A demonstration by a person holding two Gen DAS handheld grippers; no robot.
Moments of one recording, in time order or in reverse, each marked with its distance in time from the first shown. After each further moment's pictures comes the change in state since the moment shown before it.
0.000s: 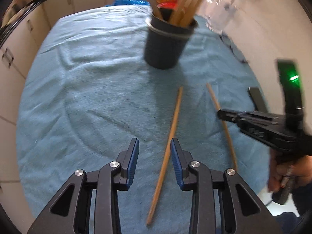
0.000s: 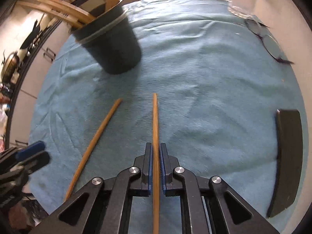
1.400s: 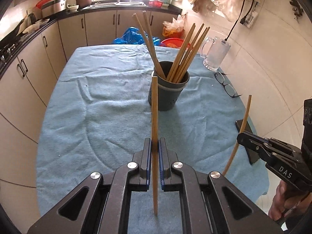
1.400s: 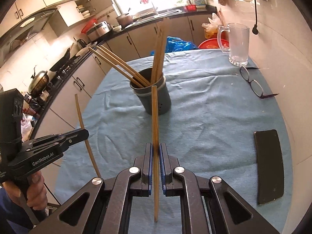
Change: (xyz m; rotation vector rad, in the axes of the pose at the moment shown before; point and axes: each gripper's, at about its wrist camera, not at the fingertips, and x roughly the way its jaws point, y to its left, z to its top) left arm -0.089 0.005 0.013 -0.059 -0.249 0.012; right arm -0.125 0.029 -0.032 -0.059 -0.315 0.121
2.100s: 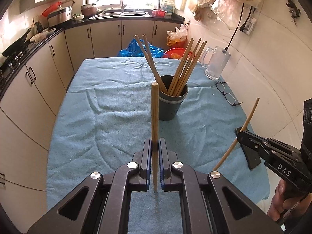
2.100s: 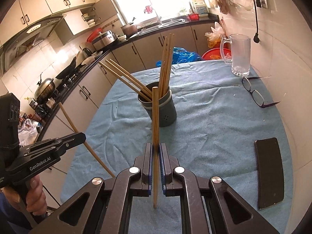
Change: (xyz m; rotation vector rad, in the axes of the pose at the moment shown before) left arm -0.027 -0.012 0.004 0.010 -0.064 0.057; right arm -0.017 0.002 0.009 0.002 -0.071 0.036
